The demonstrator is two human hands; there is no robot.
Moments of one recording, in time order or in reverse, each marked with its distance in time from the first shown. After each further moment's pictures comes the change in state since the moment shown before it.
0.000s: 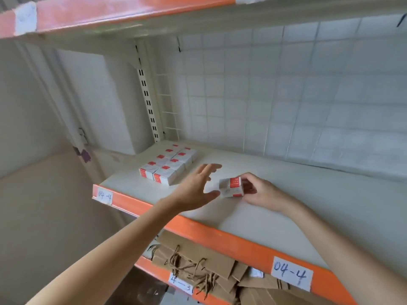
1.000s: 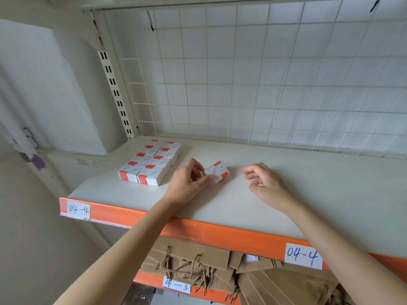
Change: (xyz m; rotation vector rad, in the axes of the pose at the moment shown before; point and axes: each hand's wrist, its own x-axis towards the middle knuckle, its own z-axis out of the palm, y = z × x) left_hand 0.015 -0.038 0.021 -0.405 0.143 -0.126; right_hand -0.006 0.023 0.020 -0.168 0.413 0.011
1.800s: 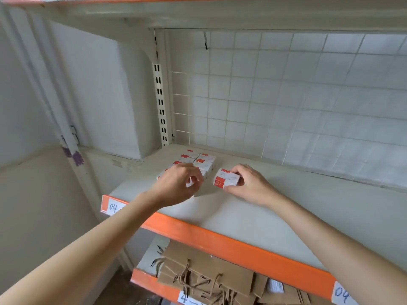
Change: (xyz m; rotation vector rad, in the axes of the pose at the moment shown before) left_hand -0.007 -0.022 -0.113 0.468 -0.077 0.278; right_hand 0.063 -0.094 0.061 -0.183 -0.185 -0.083
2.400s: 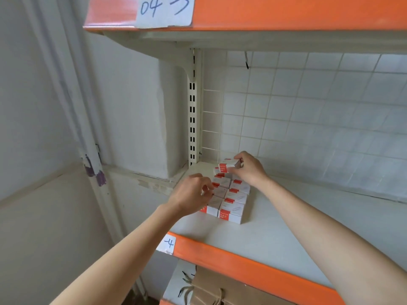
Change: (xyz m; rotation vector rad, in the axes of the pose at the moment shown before) left_hand 0.009 -0.087 -0.029 0.046 -0.022 -0.152; right_hand 0.128 -0.069 0.045 0.031 0.173 0.181
